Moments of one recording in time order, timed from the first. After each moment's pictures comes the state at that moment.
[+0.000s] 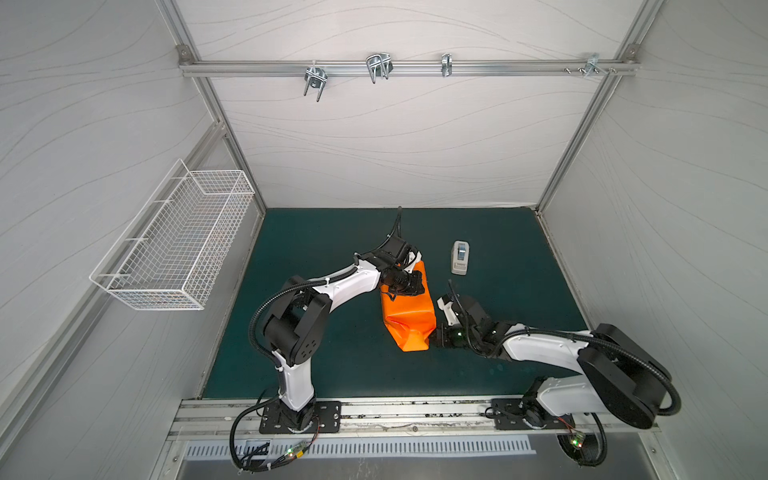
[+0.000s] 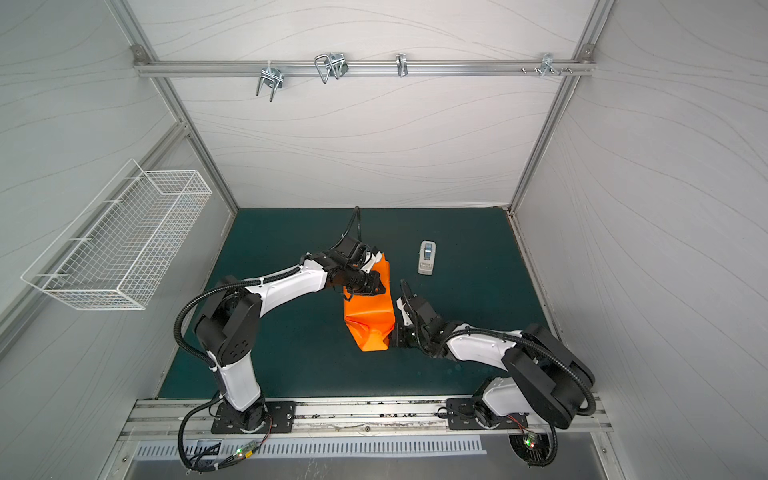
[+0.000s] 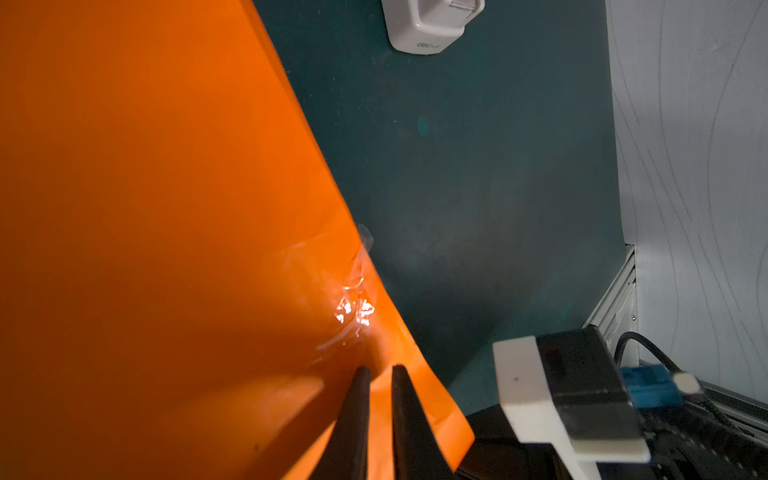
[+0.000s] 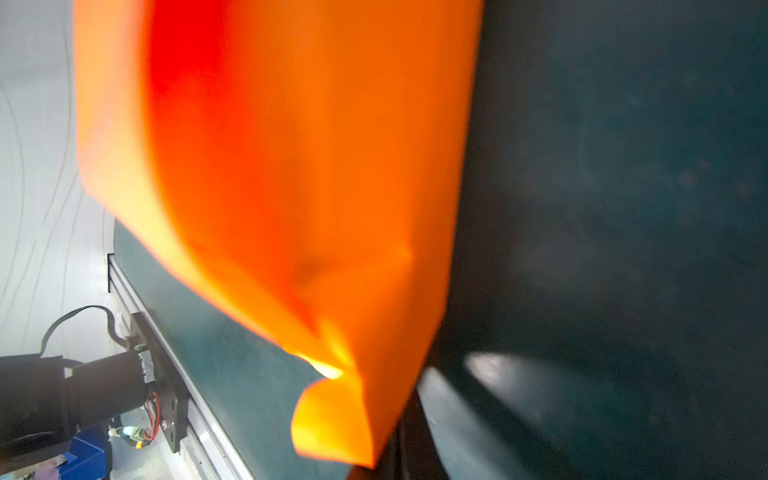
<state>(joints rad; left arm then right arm) -0.62 1.84 1.28 -0.46 0.44 -0.45 0.82 1.37 0.45 0.08 -0.30 0.74</state>
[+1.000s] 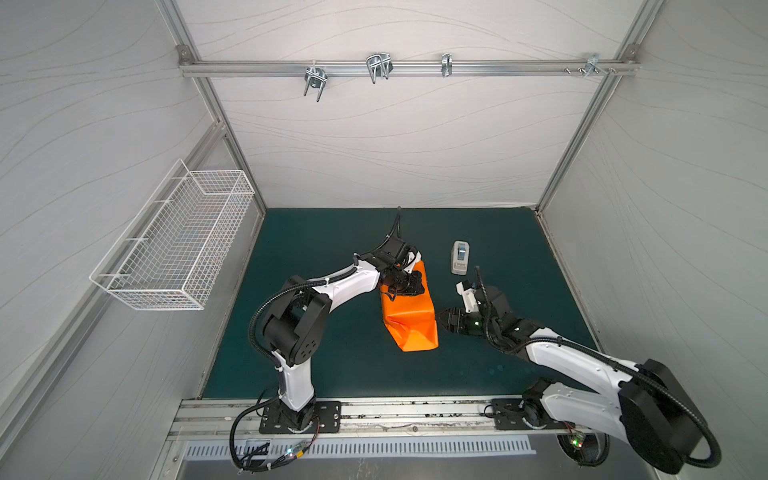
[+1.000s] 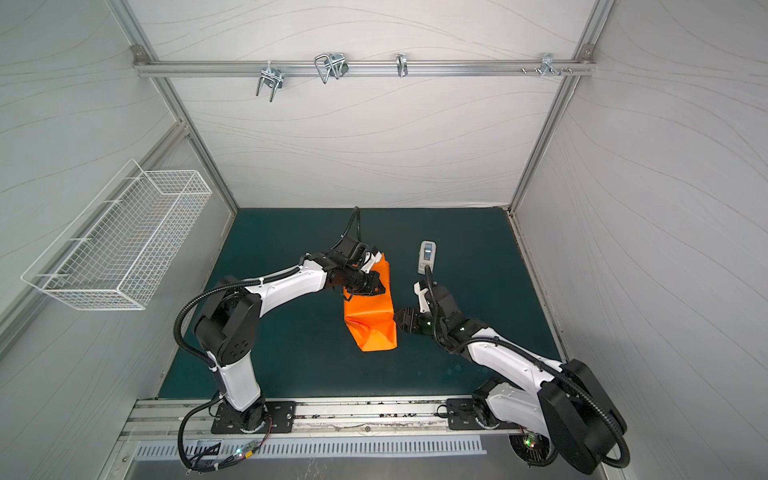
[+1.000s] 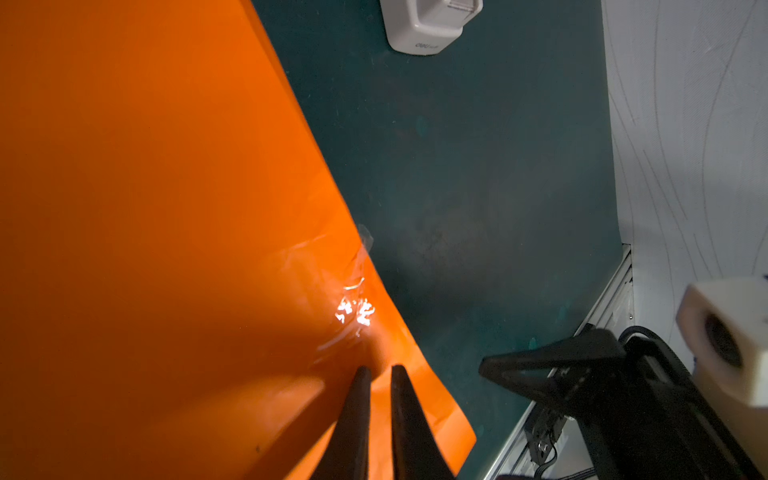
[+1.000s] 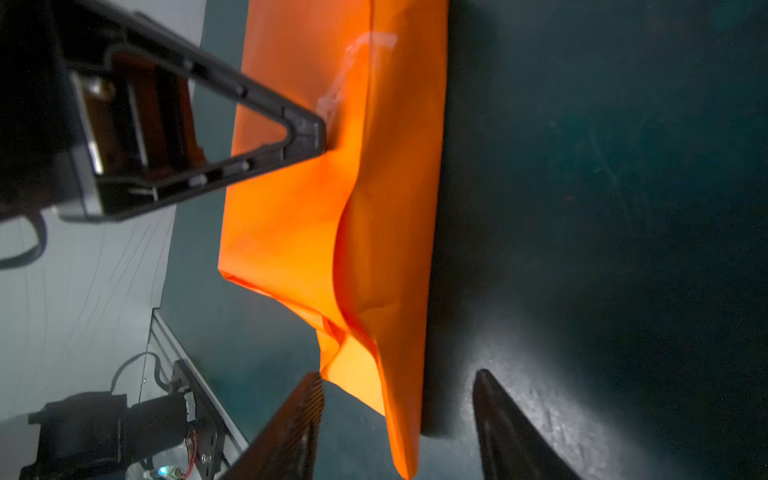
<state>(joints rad) -0.62 1.83 1.27 -0.45 0.45 -0.45 0.64 1.12 0.45 -0.05 -0.32 0.67</state>
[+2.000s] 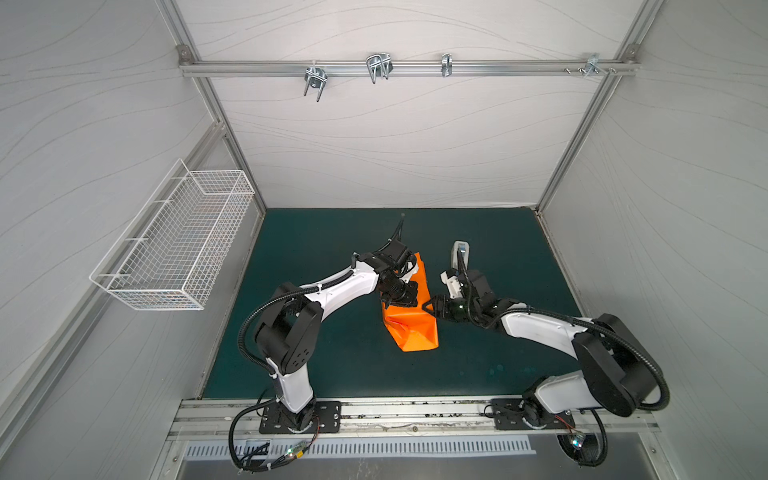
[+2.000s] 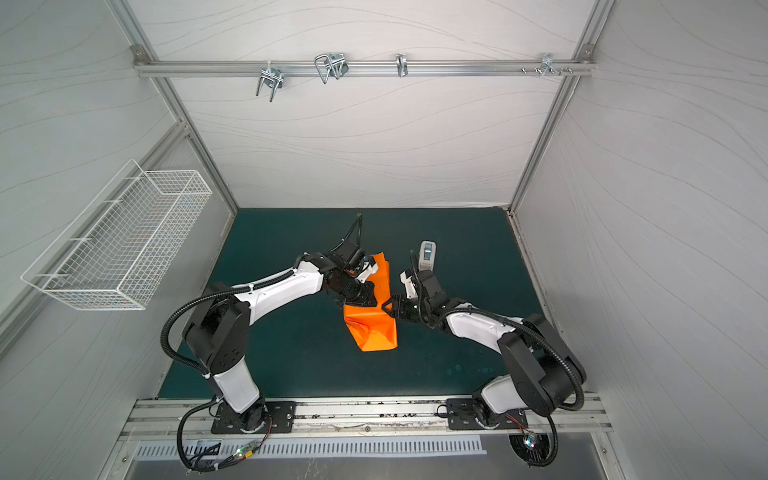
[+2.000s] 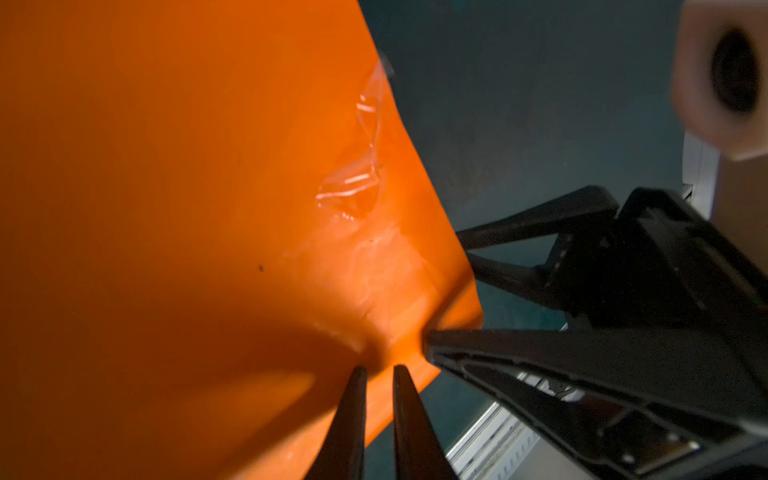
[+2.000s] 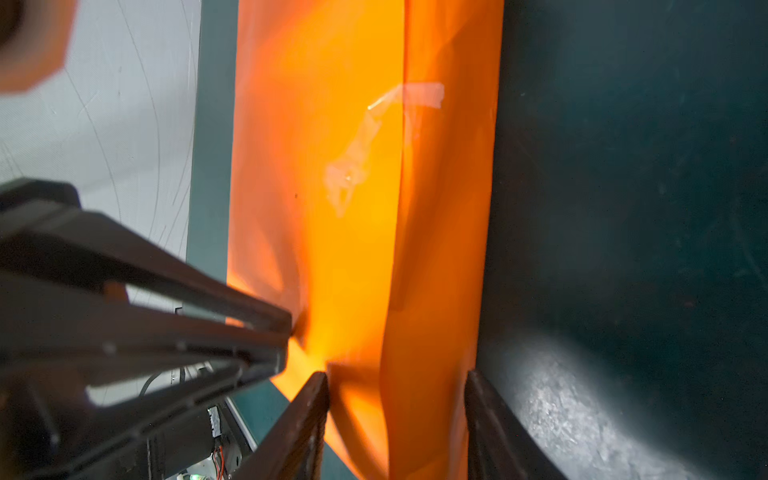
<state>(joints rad) -0.66 1.77 1.27 -0.71 0.42 -0.38 0.63 1.43 0.62 0.04 -0.40 0.68</state>
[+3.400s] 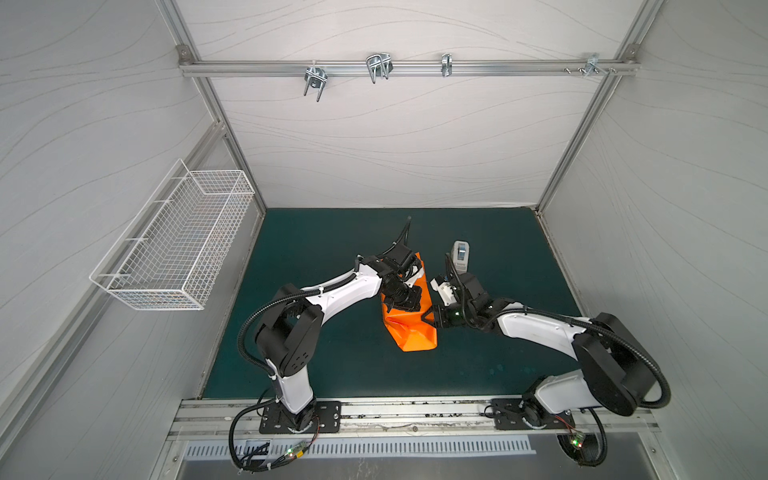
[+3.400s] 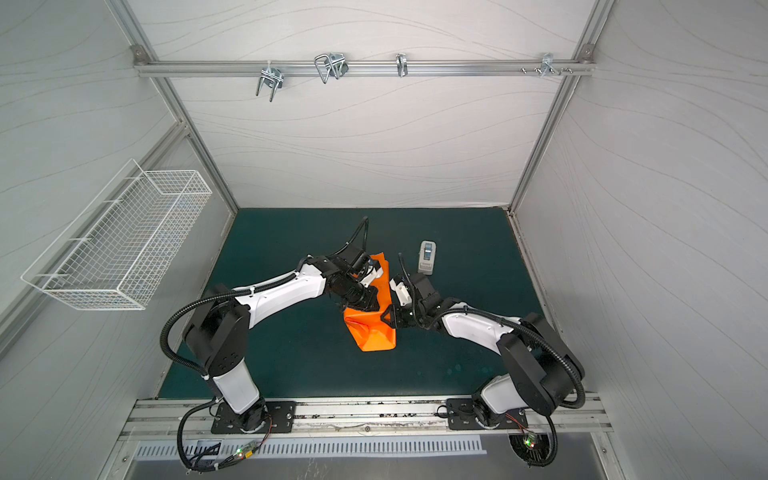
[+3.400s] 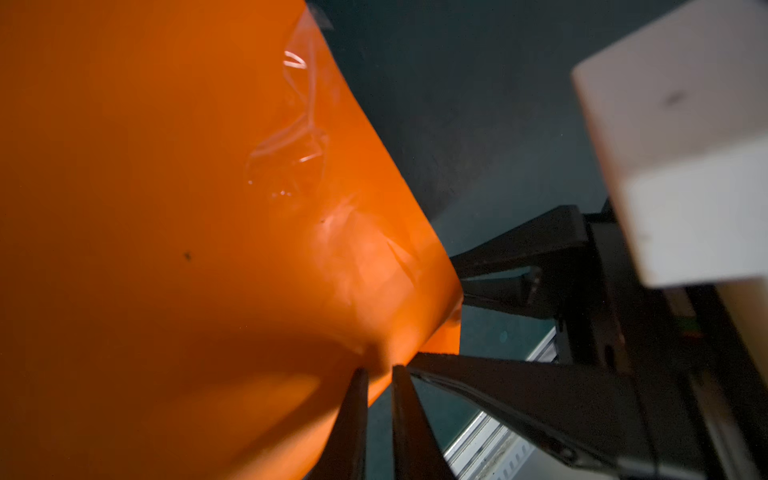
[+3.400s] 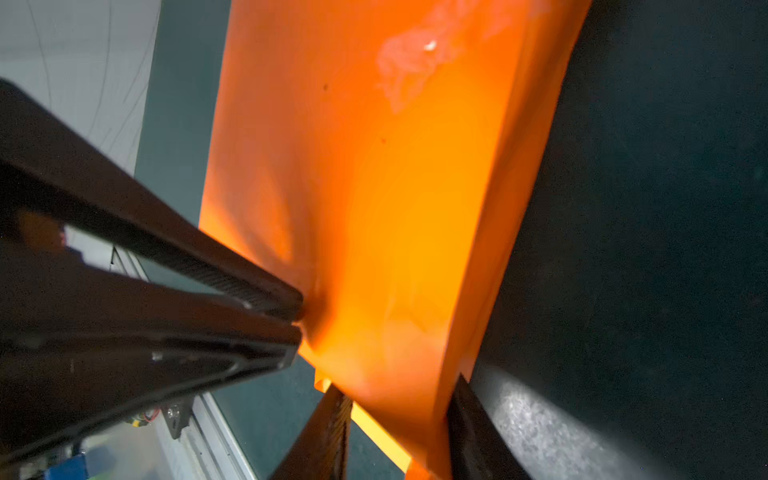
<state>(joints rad) -0.69 1.76 1.27 -0.71 0.41 -0.35 0.70 1.43 0.66 -0.09 -0.40 0.47</state>
